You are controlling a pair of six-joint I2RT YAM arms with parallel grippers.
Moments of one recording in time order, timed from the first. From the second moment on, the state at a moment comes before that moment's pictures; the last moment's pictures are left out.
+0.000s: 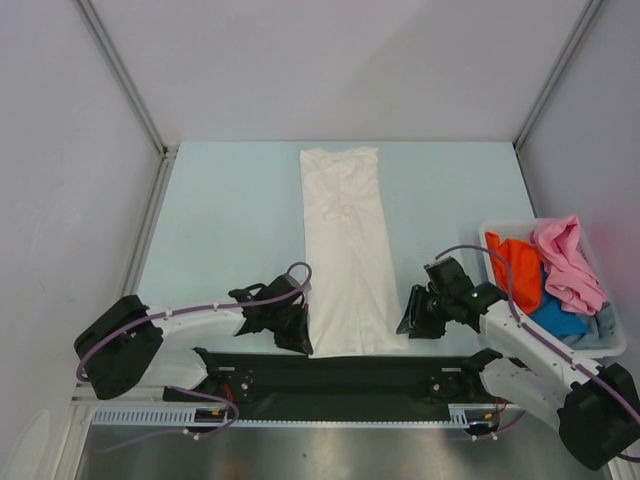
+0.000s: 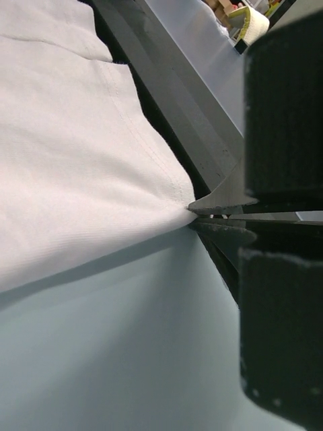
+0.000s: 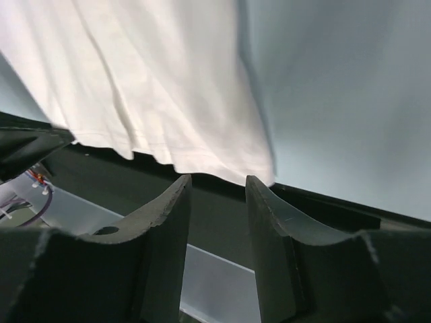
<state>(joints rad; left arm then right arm) -0.90 1.28 0.48 -0.30 0.32 -0.85 0.51 0.94 0.52 -0.69 -0.30 0.76</state>
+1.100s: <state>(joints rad) -1.01 1.57 0.84 -0.25 0.42 -0.80 0.49 0.93 0.41 -0.70 -0.28 0.78</state>
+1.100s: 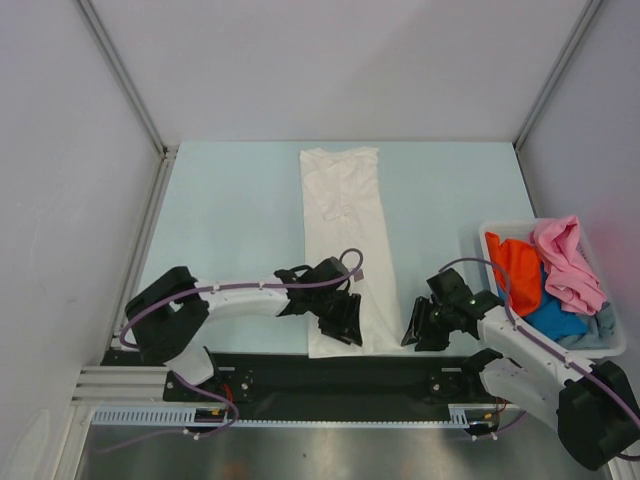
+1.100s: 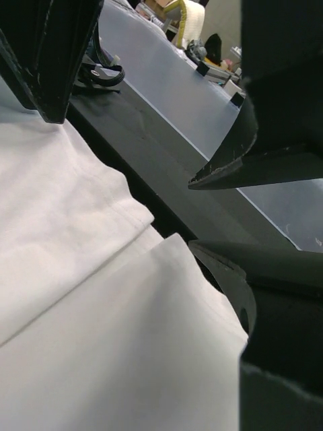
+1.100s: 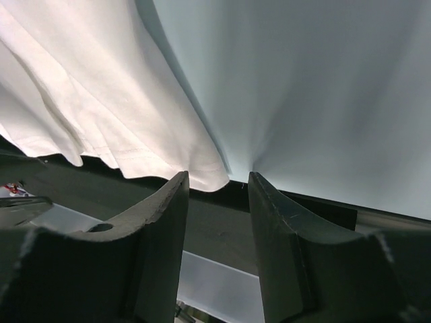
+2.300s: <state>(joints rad) -1.05 1.76 0.88 -0.15 0.43 -0.94 0.49 0.86 0.35 -0.66 -0.32 0.82</state>
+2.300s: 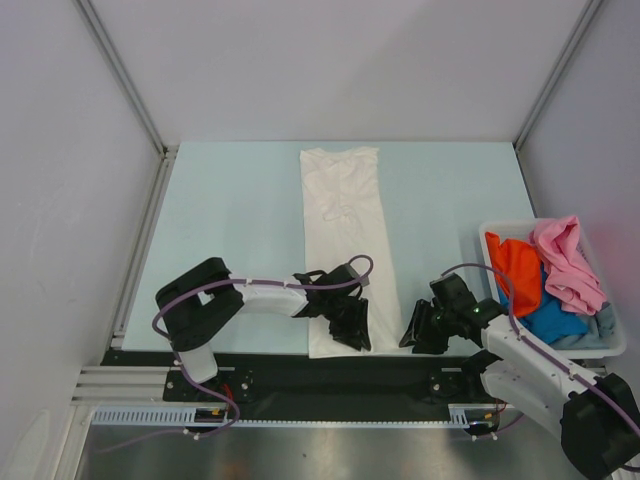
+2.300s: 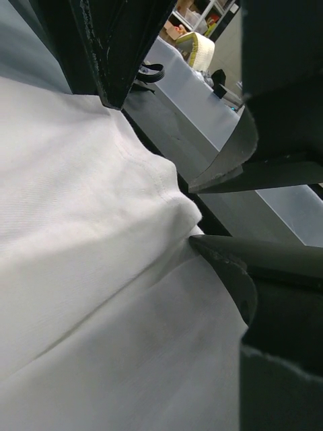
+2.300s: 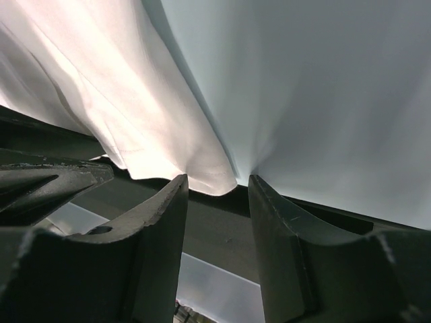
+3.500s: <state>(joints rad) -1.06 1.76 0.97 -0.33 0.39 -0.90 0.49 0.93 0.34 -0.58 -0.38 0.82</state>
